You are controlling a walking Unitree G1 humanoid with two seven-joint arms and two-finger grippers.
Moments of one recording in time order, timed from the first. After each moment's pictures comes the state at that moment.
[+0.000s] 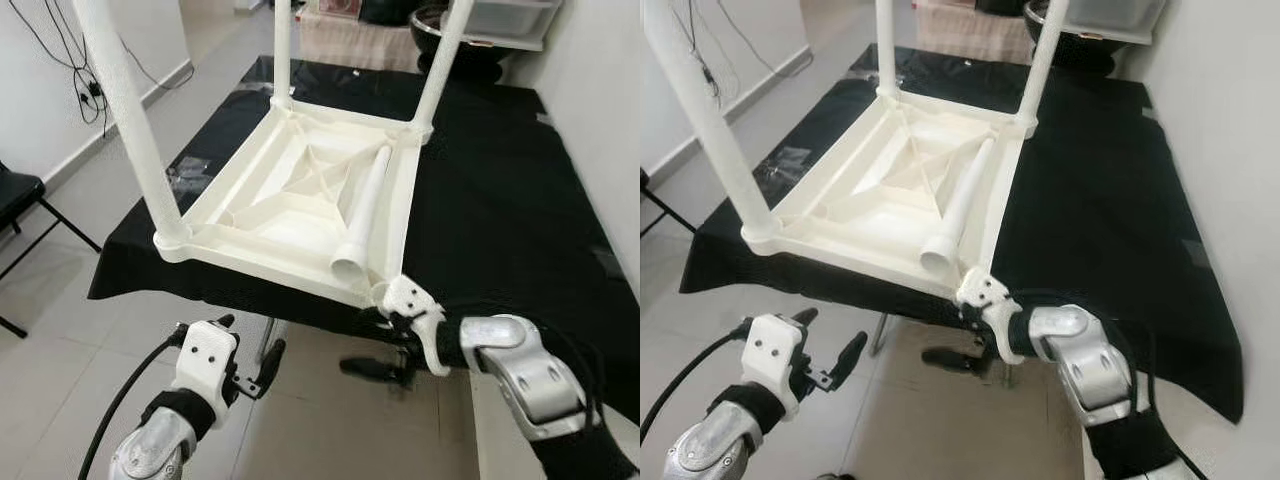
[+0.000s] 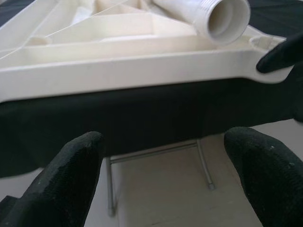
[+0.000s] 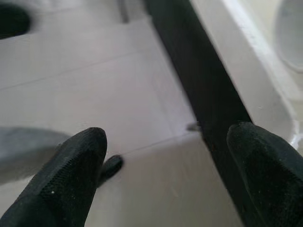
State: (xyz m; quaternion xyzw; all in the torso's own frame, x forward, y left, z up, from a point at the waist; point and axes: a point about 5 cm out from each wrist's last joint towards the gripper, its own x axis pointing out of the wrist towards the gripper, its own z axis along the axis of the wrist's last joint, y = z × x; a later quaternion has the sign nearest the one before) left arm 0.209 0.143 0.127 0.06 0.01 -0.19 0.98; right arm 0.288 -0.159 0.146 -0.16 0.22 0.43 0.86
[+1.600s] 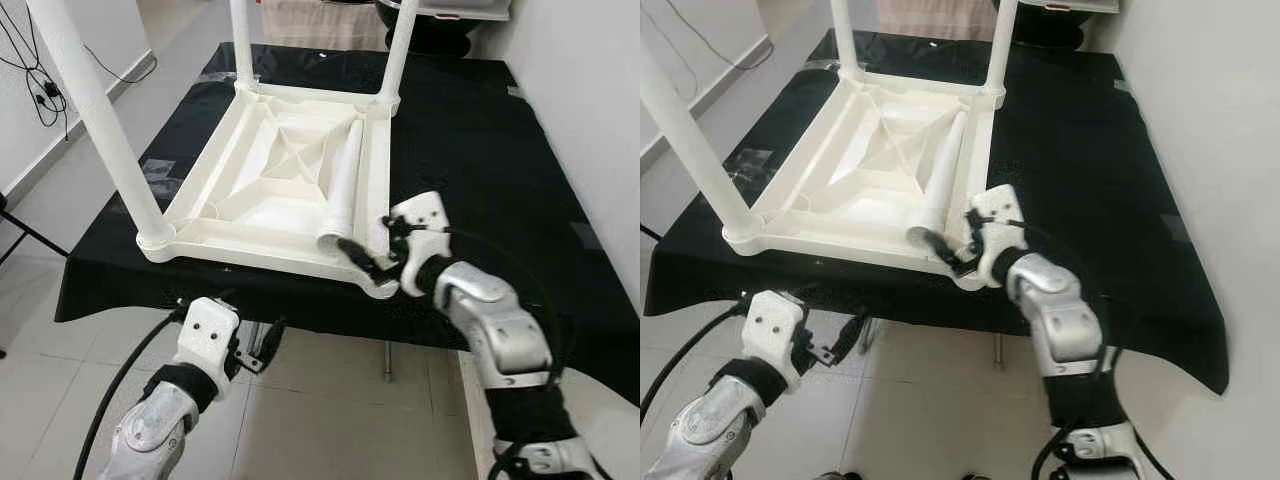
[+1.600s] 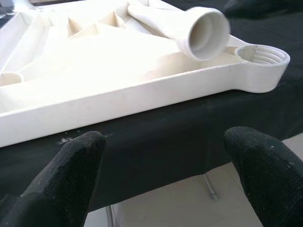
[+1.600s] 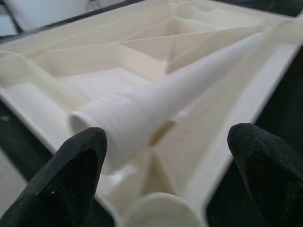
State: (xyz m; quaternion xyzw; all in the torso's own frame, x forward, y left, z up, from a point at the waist) left arm 0.226 0.141 0.145 0.07 -0.03 -0.19 0.98; right arm 0.330 -0.147 0.199 -0.08 0.03 0.24 0.97
